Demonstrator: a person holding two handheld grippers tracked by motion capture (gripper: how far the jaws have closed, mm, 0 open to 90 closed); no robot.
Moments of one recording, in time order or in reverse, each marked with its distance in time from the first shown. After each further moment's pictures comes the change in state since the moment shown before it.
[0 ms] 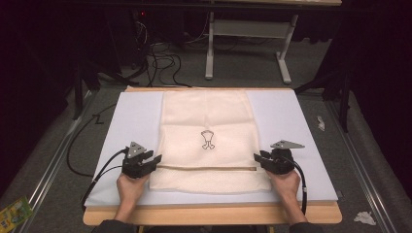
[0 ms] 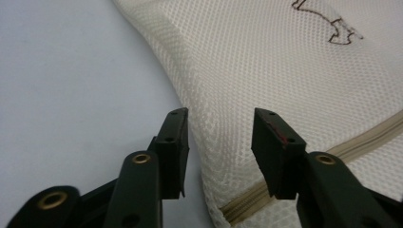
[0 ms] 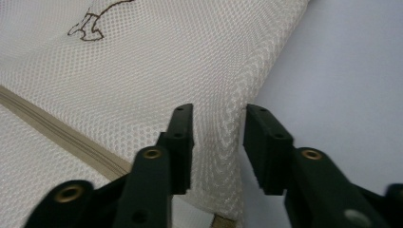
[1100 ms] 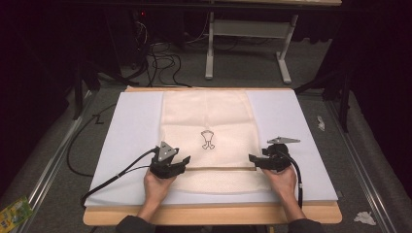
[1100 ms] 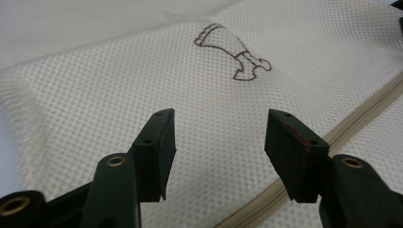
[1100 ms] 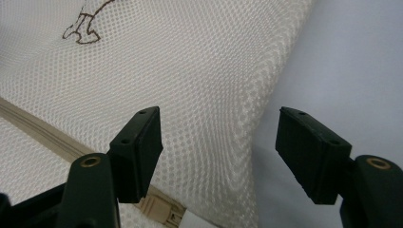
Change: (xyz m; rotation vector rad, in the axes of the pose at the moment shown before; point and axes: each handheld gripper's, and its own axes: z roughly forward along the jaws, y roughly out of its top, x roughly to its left) left arm -0.074 0.023 0.040 -0.047 -0.097 0.127; right arm 0.005 0.014 0.009 0.077 -0.005 0.046
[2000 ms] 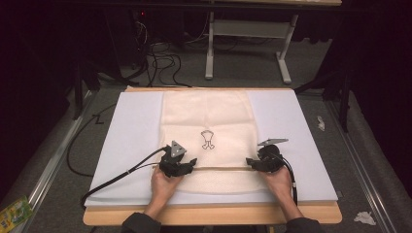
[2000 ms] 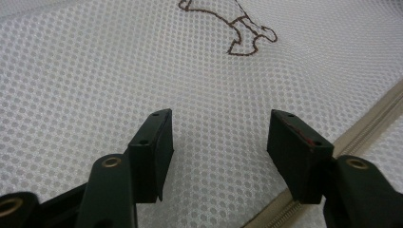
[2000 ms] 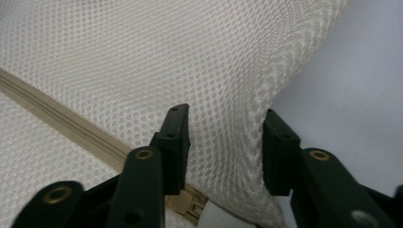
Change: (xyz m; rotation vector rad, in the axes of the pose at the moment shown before) left arm -0.004 -0.001 0.028 0.123 0.001 -0.009; right arm 0.016 0.000 0.011 0.115 -0.021 -0.079
